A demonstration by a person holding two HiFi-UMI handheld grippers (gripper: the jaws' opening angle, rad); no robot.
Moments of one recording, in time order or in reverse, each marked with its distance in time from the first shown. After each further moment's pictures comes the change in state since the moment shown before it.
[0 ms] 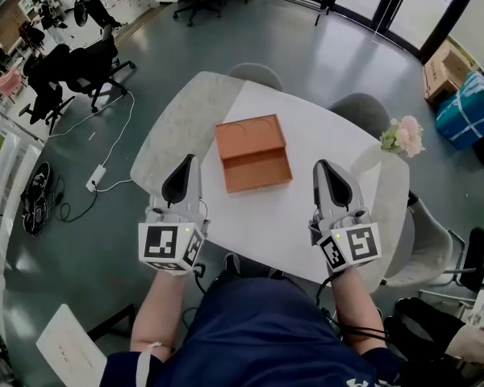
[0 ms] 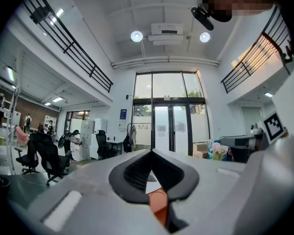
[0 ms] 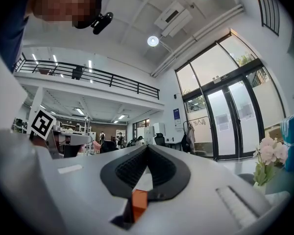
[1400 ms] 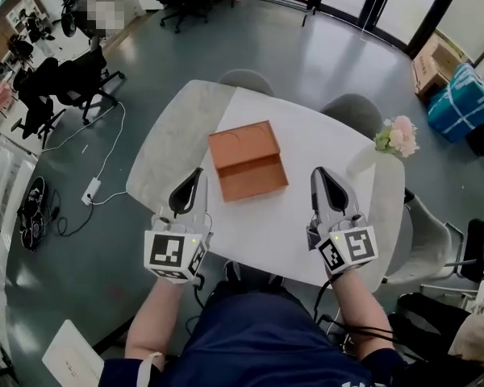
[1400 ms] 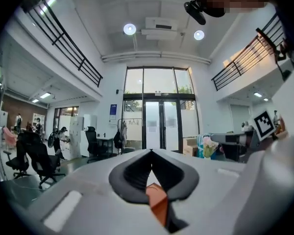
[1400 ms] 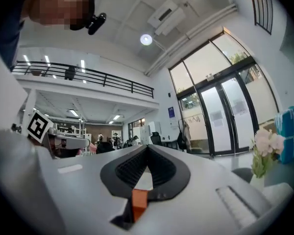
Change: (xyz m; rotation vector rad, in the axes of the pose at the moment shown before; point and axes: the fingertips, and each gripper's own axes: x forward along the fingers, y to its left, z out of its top) left arm 0.018 -0.020 -0.018 0.031 0.061 -0.123; right arm 0.001 -0.017 -0.016 0.048 0.017 -0.063
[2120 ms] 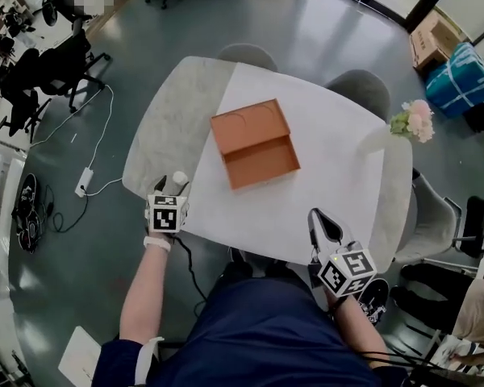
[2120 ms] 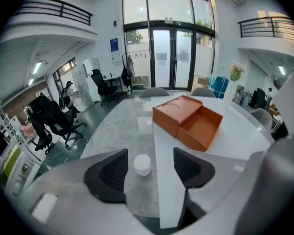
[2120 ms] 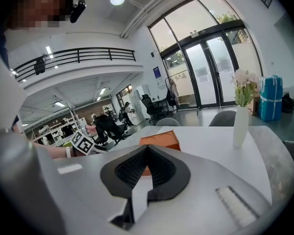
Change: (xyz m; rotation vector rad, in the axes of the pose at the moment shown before) left arm -0.007 0.149 -0.300 -0.019 0.803 0.075; right arm -0.053 0.044 -0.144 0.238 0.458 -0.106
